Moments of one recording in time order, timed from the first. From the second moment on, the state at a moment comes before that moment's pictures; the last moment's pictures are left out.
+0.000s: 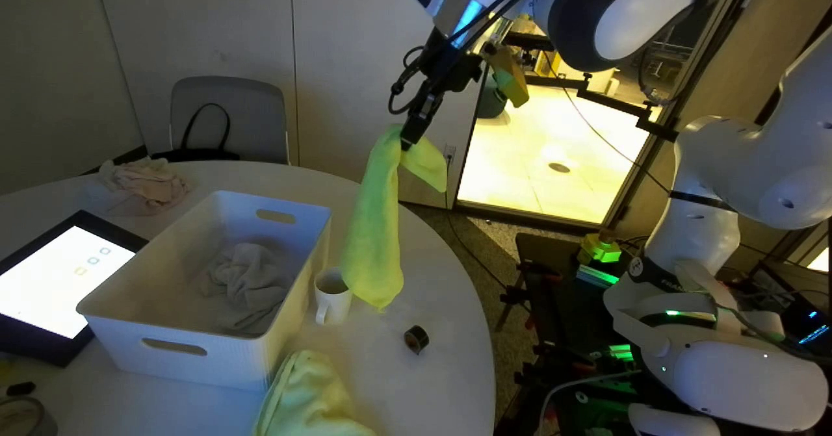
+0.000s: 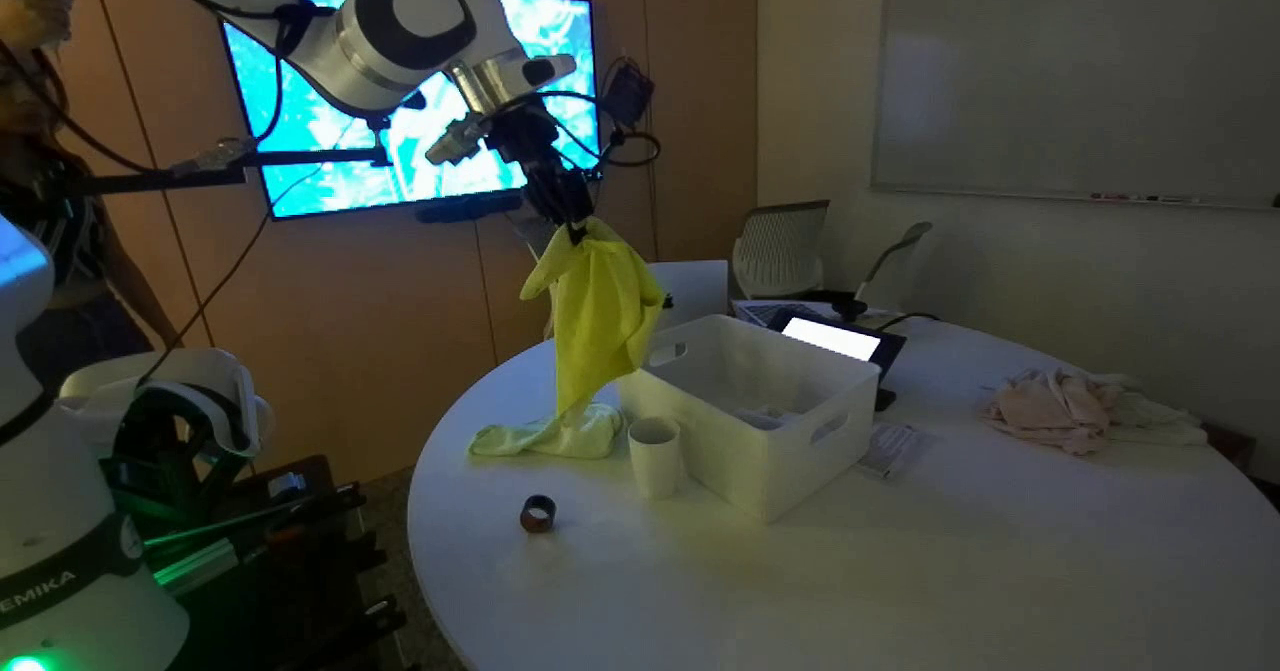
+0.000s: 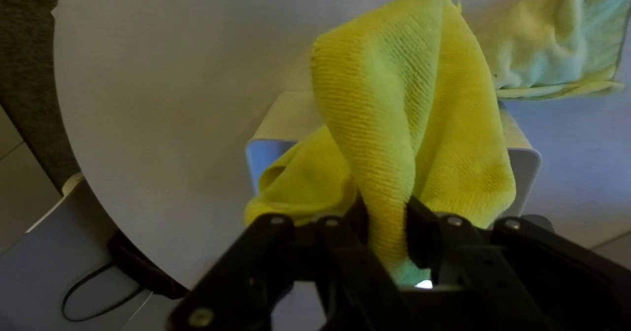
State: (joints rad) arm 0.02 -0.30 0.13 -2.46 -0.27 2.49 0.29
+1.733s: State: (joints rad) arm 0.12 0.31 0.06 -1.74 -0.27 2.41 0.49
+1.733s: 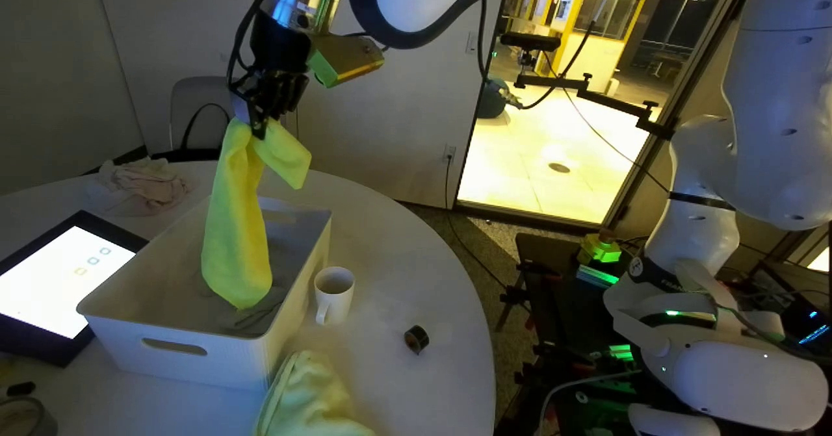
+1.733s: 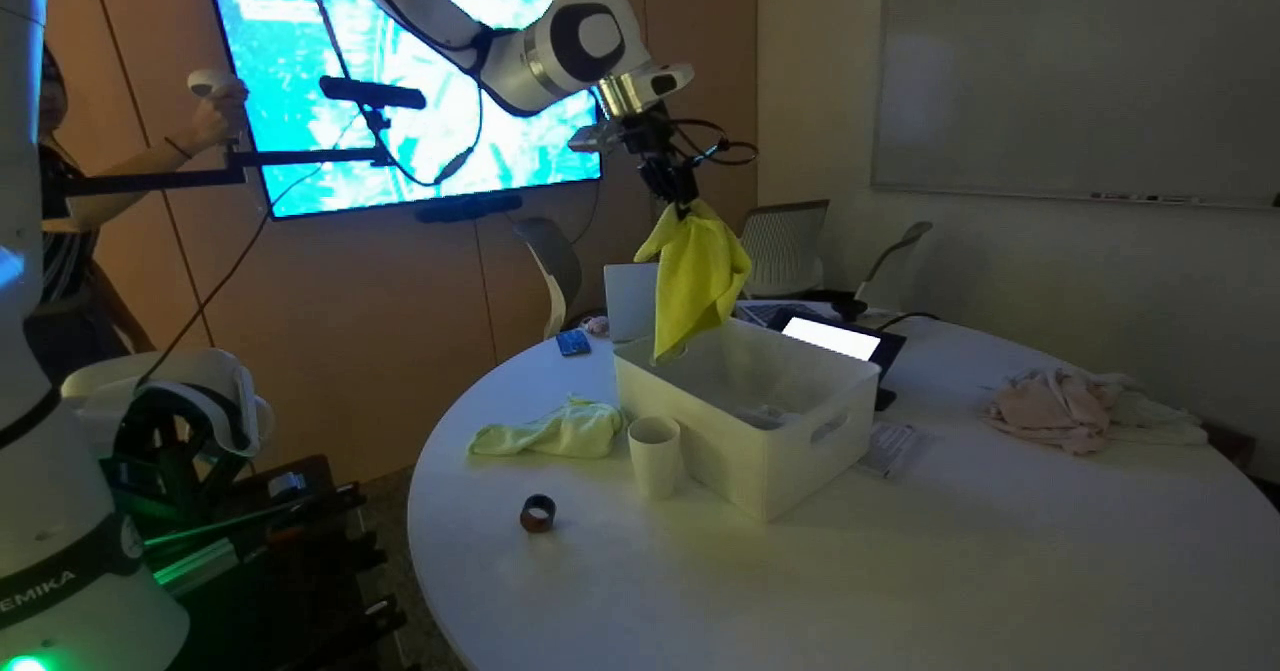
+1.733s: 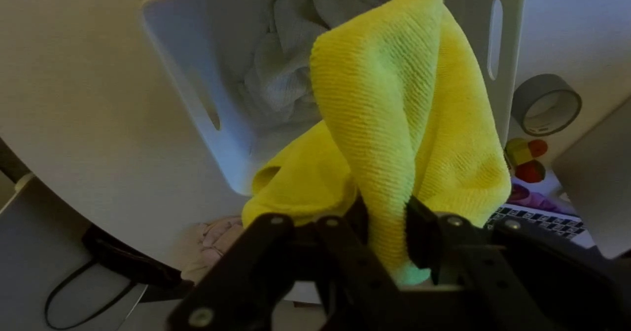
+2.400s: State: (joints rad) arm 0.19 0.61 -0.01 -1.45 -0.26 2.35 0.49
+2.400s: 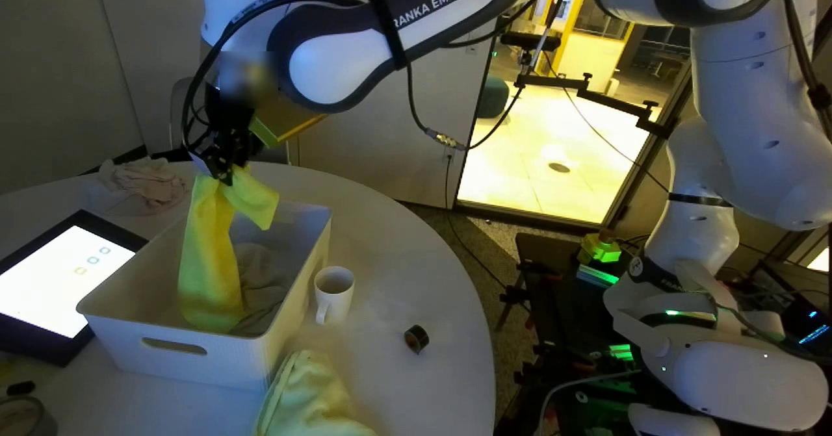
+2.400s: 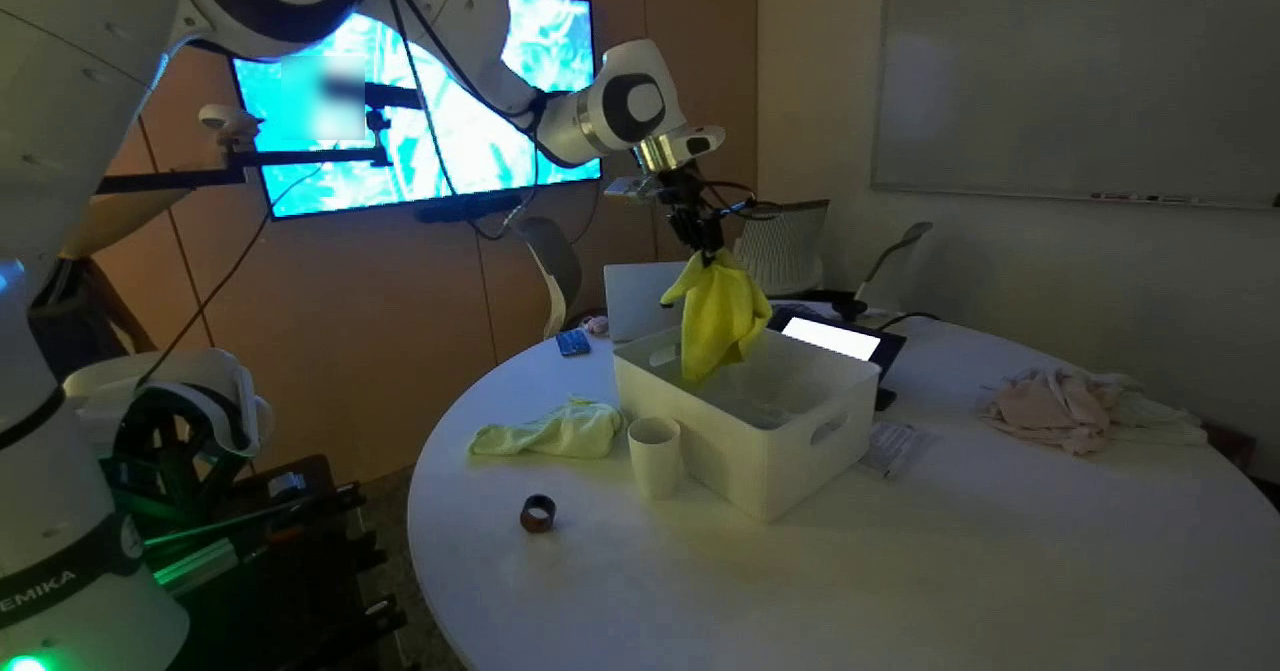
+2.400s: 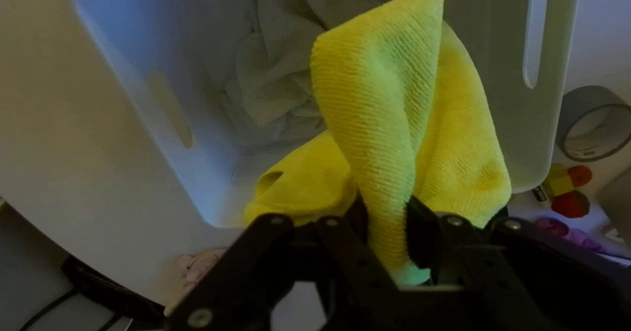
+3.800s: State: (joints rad) arm 0.02 0.18 -0.06 -2.13 -0.18 2.31 0.30
